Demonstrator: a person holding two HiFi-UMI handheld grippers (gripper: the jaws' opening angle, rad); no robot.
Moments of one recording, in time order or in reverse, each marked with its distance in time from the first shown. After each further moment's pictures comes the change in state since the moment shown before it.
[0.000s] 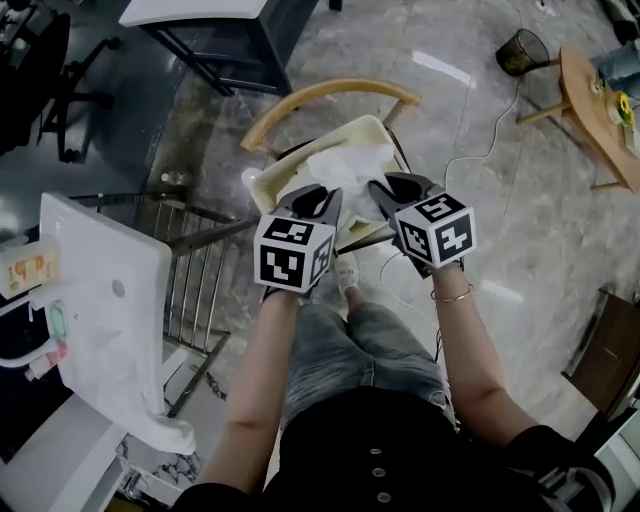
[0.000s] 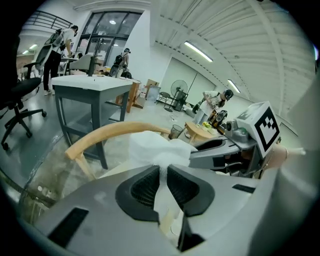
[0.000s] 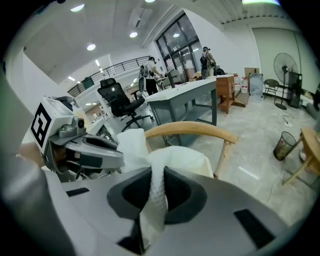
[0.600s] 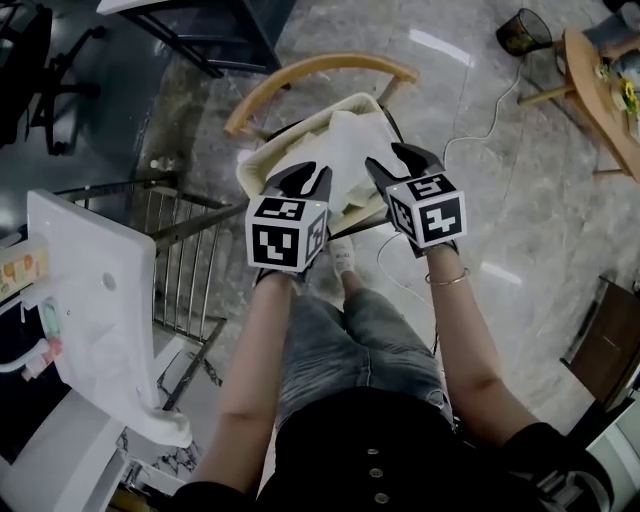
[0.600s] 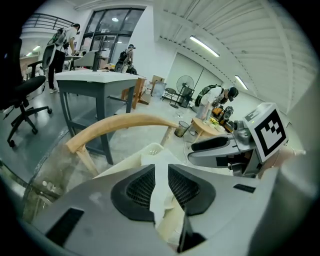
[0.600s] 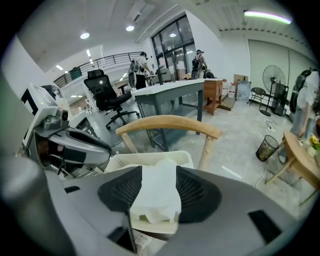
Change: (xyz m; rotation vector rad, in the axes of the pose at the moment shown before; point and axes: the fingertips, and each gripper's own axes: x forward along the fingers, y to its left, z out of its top) left arm 0.024 0.015 -0.013 -0.026 0.043 0.068; right arm 0.012 -0.046 -0.018 -0.005 0.025 -0.187
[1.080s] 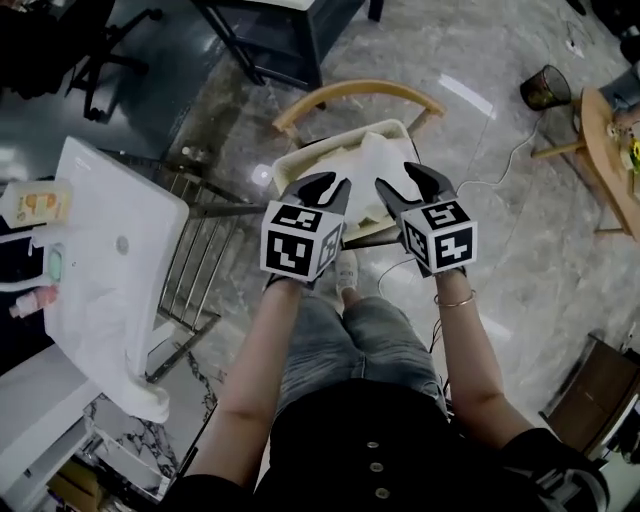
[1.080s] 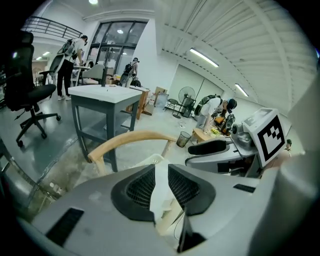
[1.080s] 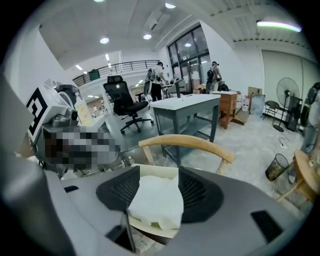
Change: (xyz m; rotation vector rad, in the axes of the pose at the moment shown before) left arm -0.067 -0.015 0.021 -0.011 -0.119 0.043; right arm -0.046 0.053 0.038 -0.131 -0.099 0.101
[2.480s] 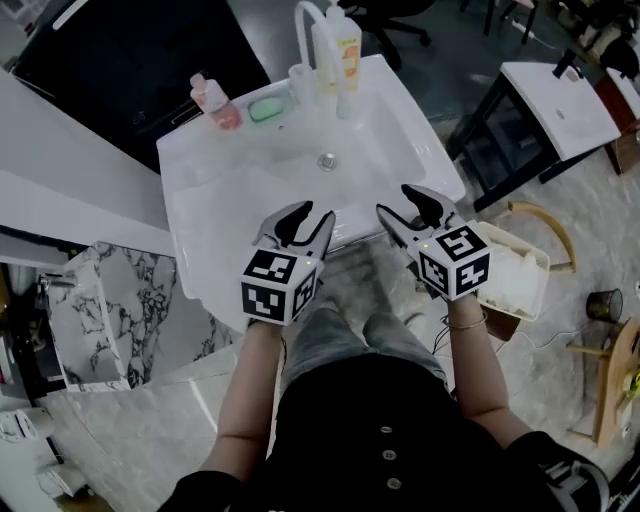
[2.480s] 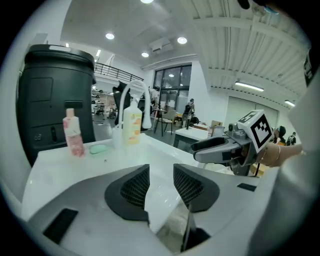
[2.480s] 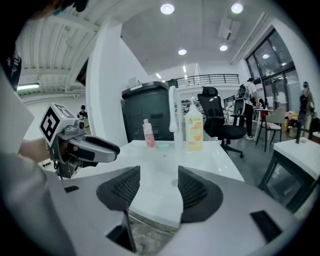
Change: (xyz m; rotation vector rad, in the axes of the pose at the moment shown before) left arm -0.527 0.212 -0.176 -0.236 -0.401 0.639; right arm 0.022 0.565 0.105 -0.529 -0.159 0.681
